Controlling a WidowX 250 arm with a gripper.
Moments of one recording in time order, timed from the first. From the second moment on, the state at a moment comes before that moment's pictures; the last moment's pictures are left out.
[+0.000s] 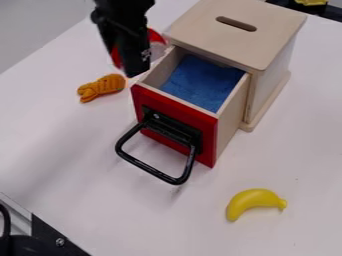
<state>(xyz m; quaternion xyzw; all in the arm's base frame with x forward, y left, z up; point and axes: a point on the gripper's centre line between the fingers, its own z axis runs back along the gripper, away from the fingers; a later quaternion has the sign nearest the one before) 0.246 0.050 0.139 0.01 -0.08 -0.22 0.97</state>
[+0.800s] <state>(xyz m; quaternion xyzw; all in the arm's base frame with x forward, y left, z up) 0.259 0.023 0.119 0.02 -0.04 -0.42 0.90</state>
